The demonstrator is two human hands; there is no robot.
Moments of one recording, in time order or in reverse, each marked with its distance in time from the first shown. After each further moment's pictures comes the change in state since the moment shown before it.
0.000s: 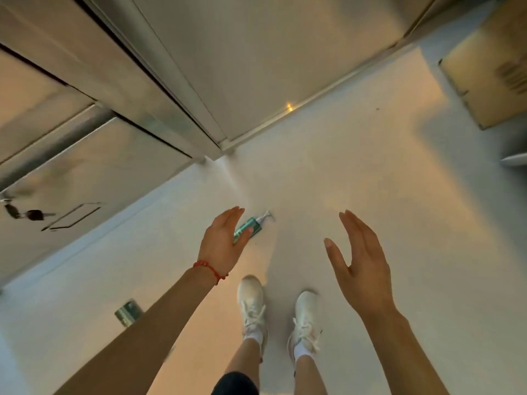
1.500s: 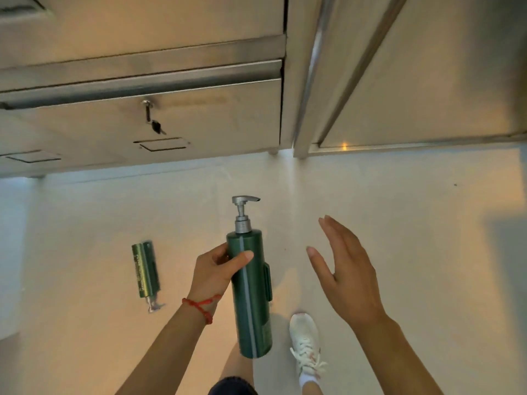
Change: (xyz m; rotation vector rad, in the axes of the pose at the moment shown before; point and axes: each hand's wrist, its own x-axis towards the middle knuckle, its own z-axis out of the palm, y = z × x) left_hand -0.147 -0.067 -0.037 -1.238 0.410 -0.560; right_hand -0.021 -0.127 0.060 -0.167 -0.356 -0.478
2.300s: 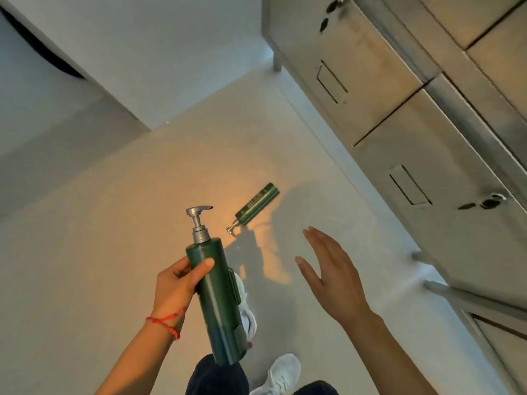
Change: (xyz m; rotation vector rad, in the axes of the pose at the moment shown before) left_hand -0.163 -0.156 -0.272 -0.809 0.938 -0.114; right_hand -0.012 -0.275 0.215 -0.418 -0.728 -0.833
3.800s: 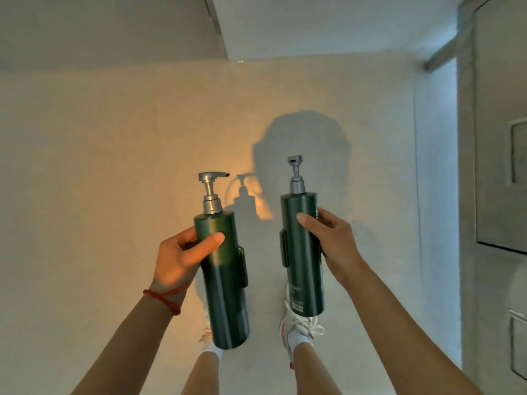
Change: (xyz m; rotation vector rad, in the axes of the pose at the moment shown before) left_hand 0.168 -0.043 -0.028 -0.318 0.243 -0.097; right_hand 0.273 -0.030 0.123 0.765 -0.494 0.314
